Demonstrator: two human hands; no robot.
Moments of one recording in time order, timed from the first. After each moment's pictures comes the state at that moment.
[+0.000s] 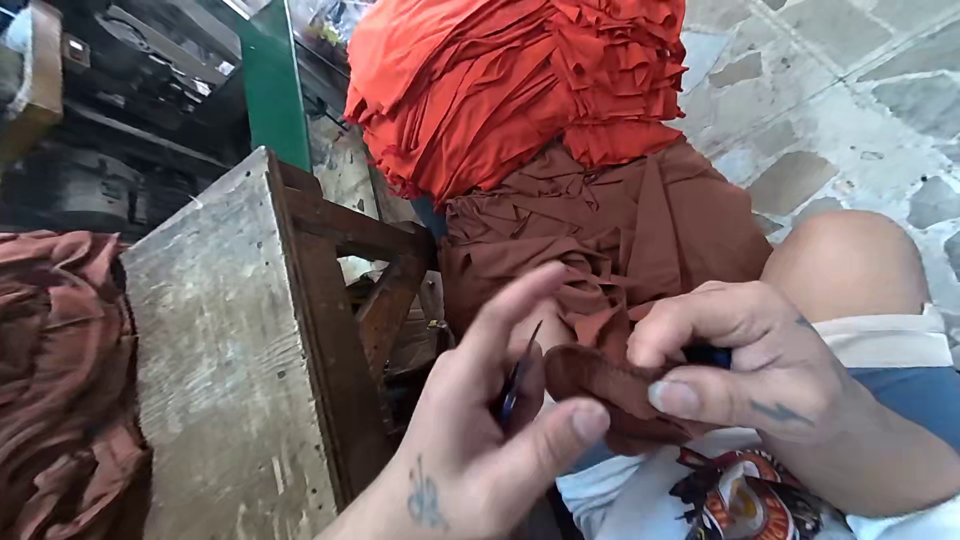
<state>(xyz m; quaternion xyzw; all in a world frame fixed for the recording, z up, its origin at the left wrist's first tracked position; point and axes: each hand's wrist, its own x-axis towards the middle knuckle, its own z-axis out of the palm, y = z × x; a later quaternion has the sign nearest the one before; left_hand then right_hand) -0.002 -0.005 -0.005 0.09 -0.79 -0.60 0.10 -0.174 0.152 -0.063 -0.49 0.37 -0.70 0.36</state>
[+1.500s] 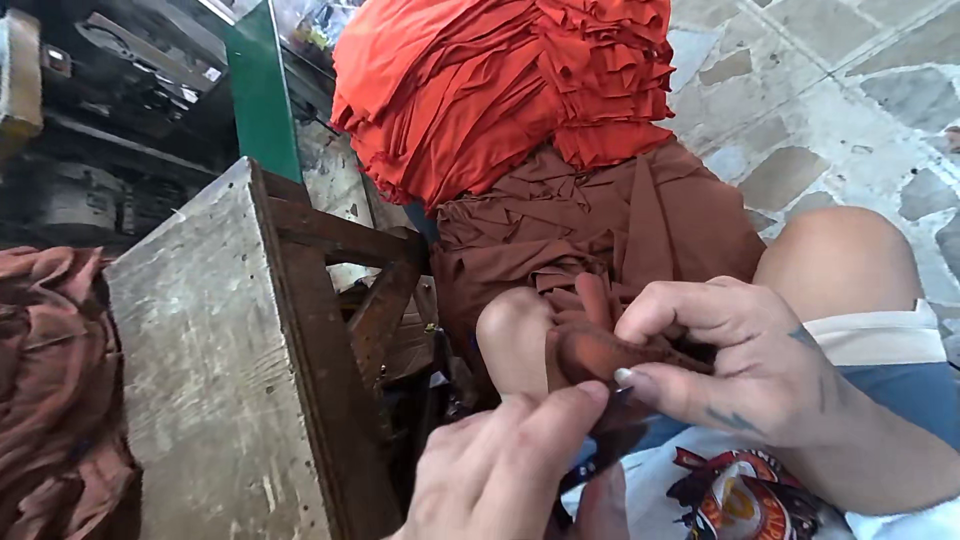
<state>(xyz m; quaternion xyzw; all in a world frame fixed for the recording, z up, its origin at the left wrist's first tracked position) 0.007 0.025 0.005 0.06 -0.92 -0.35 0.18 -0.176 0.152 -0.063 -0.49 0.48 -0.67 0.28</state>
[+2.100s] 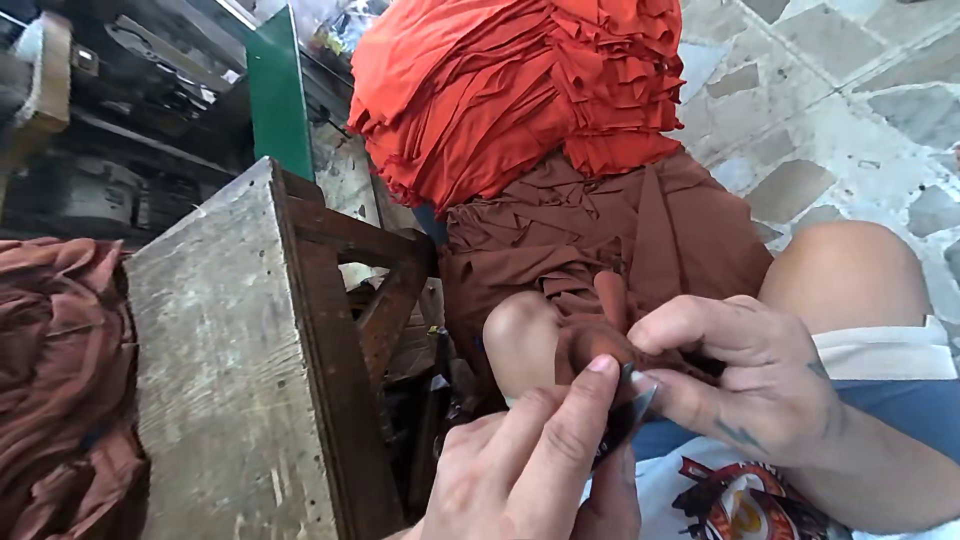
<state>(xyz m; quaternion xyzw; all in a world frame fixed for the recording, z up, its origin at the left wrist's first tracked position) 0.002 0.027 0.002 0.05 -0.95 -0.25 0.19 -0.167 0.150 -0.066 -0.49 0.48 -0.69 0.23</state>
